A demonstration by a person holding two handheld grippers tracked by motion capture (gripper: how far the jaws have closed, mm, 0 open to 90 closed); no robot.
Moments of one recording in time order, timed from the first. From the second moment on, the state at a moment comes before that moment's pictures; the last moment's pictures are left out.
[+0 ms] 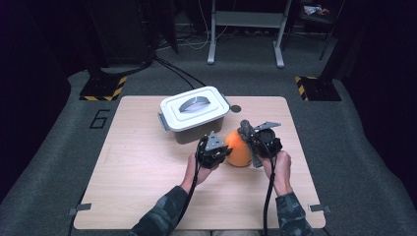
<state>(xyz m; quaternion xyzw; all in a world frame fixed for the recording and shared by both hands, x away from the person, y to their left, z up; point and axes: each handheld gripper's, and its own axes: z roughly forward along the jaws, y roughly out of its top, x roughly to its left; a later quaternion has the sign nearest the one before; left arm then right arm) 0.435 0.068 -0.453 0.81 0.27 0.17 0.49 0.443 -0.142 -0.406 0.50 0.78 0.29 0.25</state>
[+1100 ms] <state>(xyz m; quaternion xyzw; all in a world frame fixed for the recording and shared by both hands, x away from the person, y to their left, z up) 0.435 0.070 -0.455 0.81 0.27 0.16 0.49 0.434 -0.124 -0.403 0.47 0.80 0.29 0.25</state>
